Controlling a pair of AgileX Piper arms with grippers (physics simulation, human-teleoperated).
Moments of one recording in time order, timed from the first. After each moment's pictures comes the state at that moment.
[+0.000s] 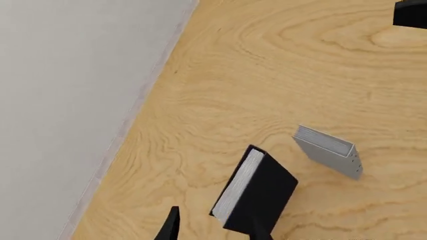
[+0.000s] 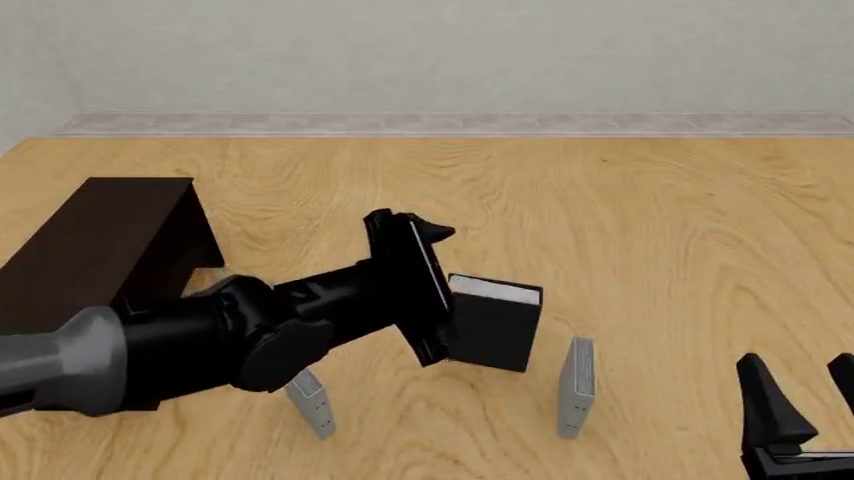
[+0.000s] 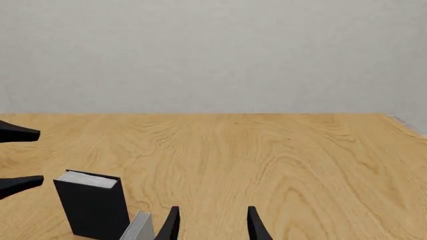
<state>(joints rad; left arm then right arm) -0.82 1.52 -0.87 -0.19 0.65 0.00 0.03 0.00 -0.02 0.00</state>
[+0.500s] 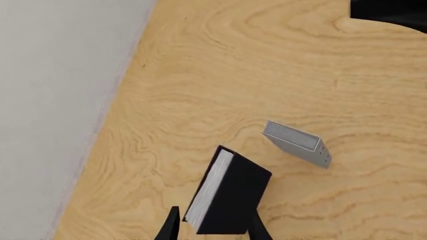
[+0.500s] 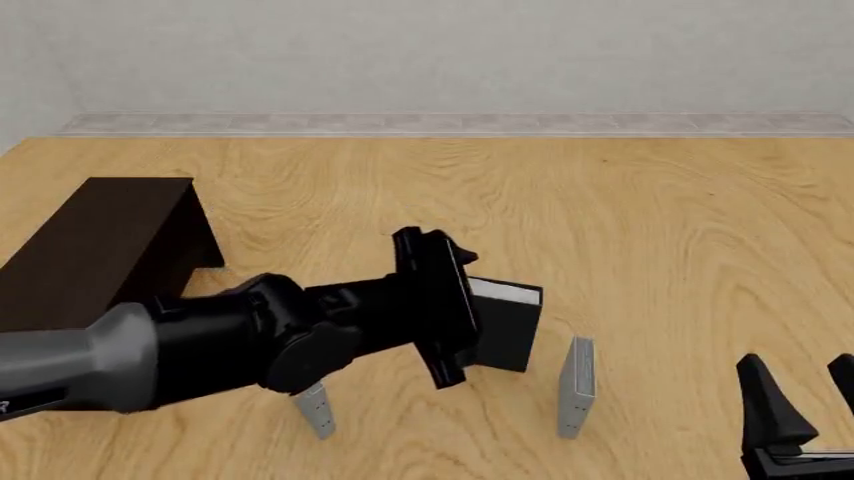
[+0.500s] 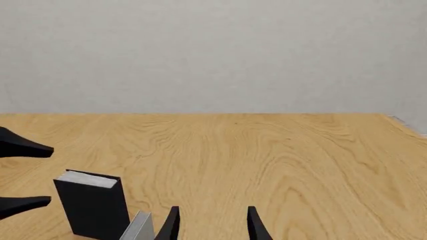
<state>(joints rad) -0.88 1.56 -0.94 -0.05 0.66 0.00 0.03 0.00 -0.02 0.00</state>
